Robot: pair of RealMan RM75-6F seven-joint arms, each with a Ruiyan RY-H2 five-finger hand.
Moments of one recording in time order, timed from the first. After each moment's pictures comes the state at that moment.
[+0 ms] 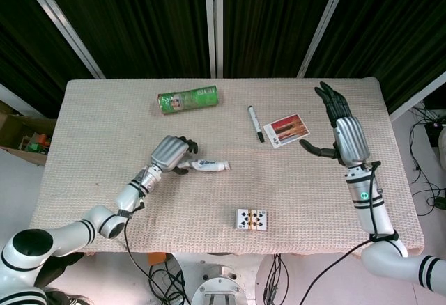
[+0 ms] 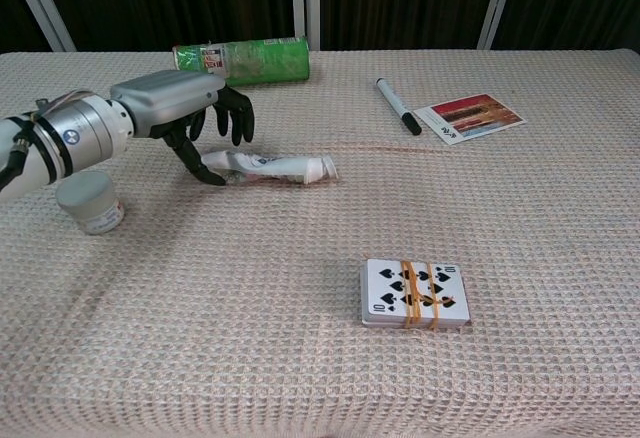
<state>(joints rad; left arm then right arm) -0.84 -1.77 -0.11 -0.97 1.43 0.93 -0.11 0.54 -1.27 0.32 -1.67 -1.36 1.30 0.23</state>
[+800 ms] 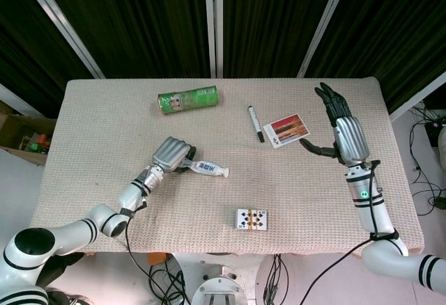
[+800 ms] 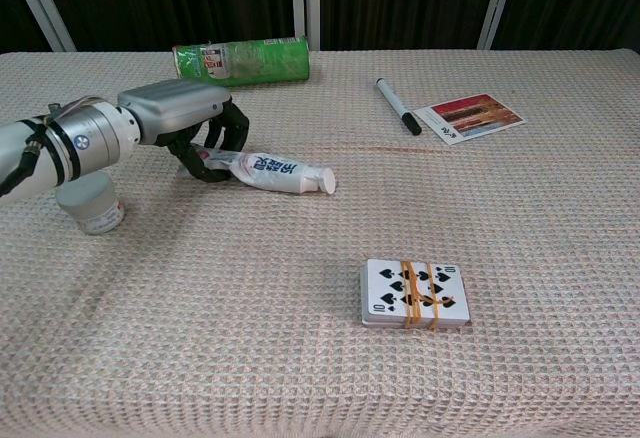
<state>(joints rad) -0.85 -1.77 -0.11 -0.98 1.40 0.86 -0.04 0.54 -1.27 0.32 -1.66 -1.35 1.28 0.23</state>
